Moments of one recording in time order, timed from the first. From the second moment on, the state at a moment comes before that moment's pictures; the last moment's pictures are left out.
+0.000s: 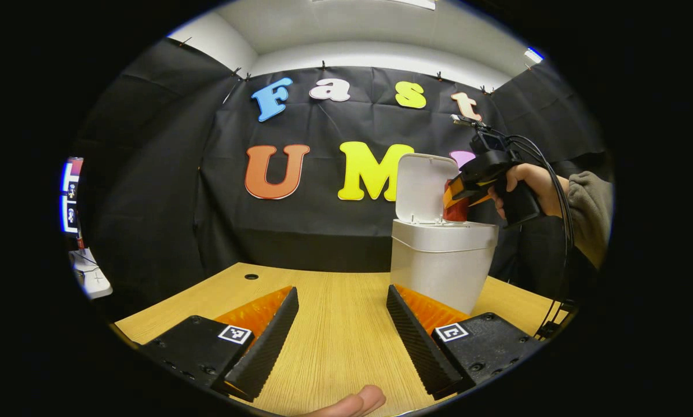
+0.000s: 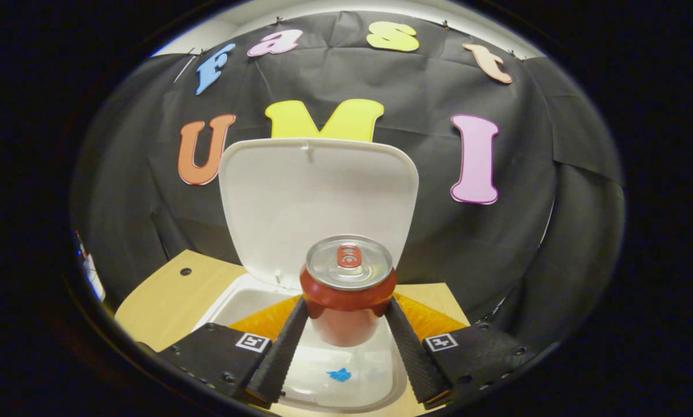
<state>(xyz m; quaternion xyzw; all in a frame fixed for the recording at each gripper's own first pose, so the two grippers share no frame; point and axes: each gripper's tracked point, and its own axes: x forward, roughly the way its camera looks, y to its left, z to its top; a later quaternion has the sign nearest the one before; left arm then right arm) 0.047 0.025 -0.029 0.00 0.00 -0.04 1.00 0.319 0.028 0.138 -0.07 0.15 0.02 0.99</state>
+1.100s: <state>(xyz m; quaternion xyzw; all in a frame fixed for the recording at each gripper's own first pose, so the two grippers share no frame) 0.043 0.015 -0.031 0.01 0.01 -0.06 1.00 0.281 0.036 0.201 -0.05 0.08 0.04 0.99</state>
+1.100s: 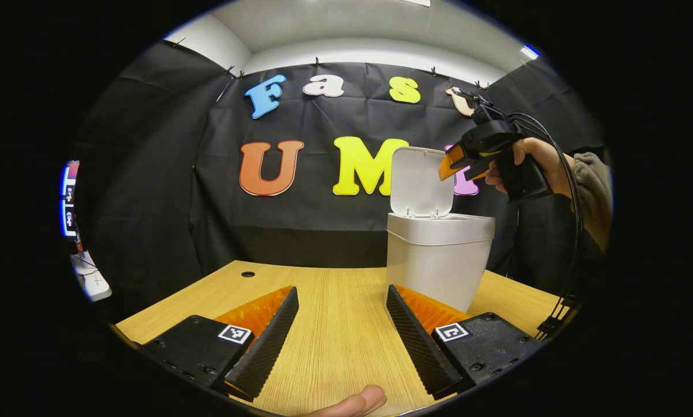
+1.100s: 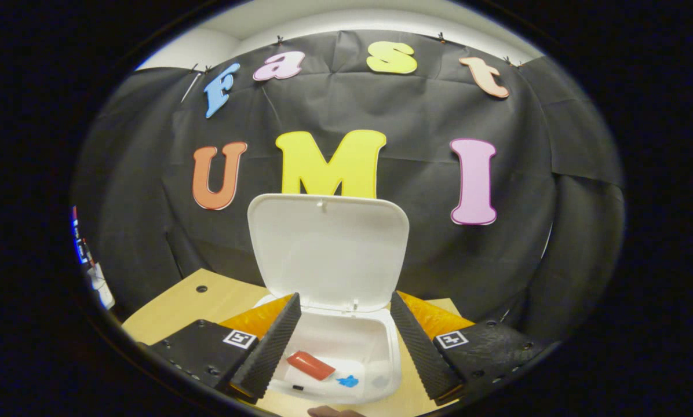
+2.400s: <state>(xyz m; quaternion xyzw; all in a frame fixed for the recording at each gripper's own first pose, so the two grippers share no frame) 0.051 0.025 -0.029 -0.03 0.00 -0.09 0.99 0.370 0.085 0.325 -0.05 -0.06 -0.01 1.00</state>
